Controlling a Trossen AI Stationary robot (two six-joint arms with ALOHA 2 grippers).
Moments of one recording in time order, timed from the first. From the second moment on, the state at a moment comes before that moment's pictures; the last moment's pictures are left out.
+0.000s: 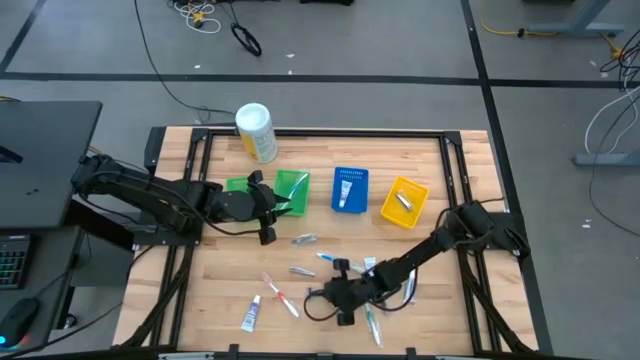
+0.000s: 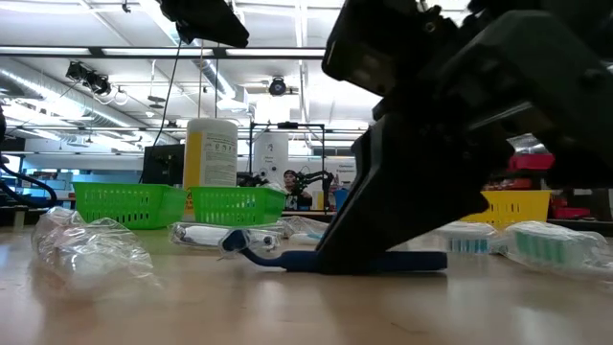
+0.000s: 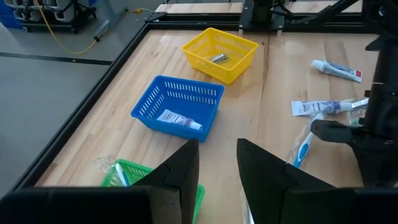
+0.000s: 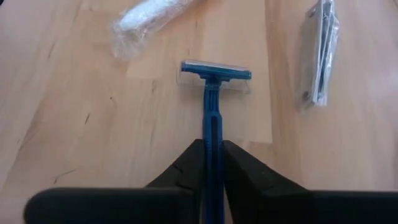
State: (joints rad) left arm -0.23 1.14 0.93 -0.35 -0.50 -0.17; right arm 0.50 2.12 1.16 0.02 0.30 0.30
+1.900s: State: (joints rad) left arm -0.21 0.85 0.67 -0.31 -0.71 -0.16; right arm 0.08 1.63 1.16 0.02 0.18 -0.10
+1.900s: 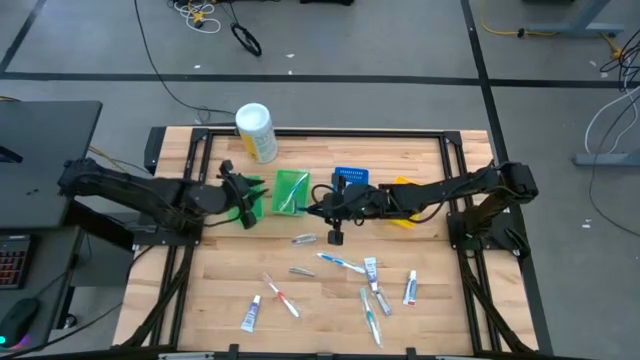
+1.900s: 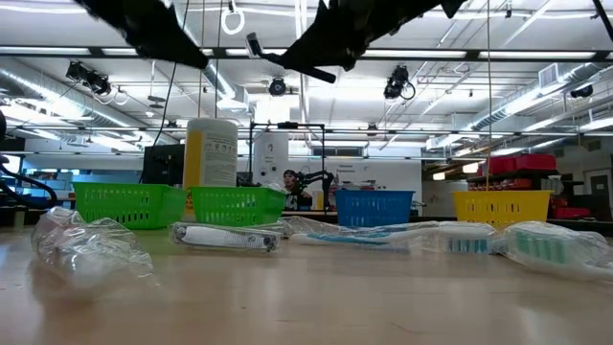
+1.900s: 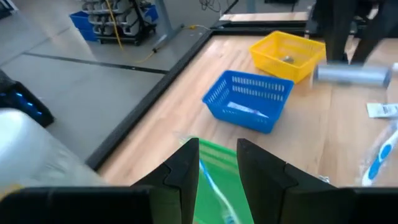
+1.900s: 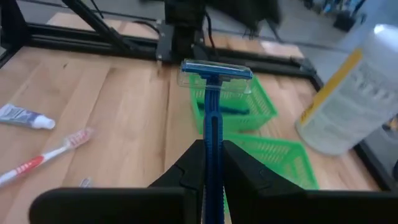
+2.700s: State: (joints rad) left arm -0.13 0.85 0.18 0.83 -0.33 0.05; right arm -0.05 1.61 0.91 0.91 -0.08 -0.13
